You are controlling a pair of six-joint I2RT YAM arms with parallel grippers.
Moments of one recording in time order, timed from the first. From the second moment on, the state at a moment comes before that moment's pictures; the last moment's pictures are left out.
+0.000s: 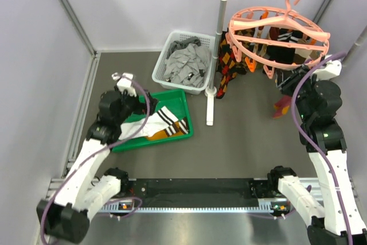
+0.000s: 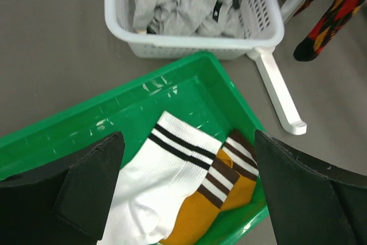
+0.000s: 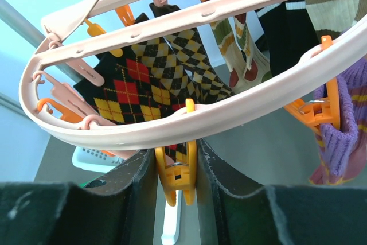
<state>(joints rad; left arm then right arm) -0.24 0.78 0.67 -0.12 0.19 -0.18 0.12 0.75 1.07 -0.36 0.08 0.47</state>
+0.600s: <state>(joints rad) -0.44 1.53 1.11 -0.55 0.00 -0.15 0.12 0.72 1.07 -0.36 0.09 0.44</state>
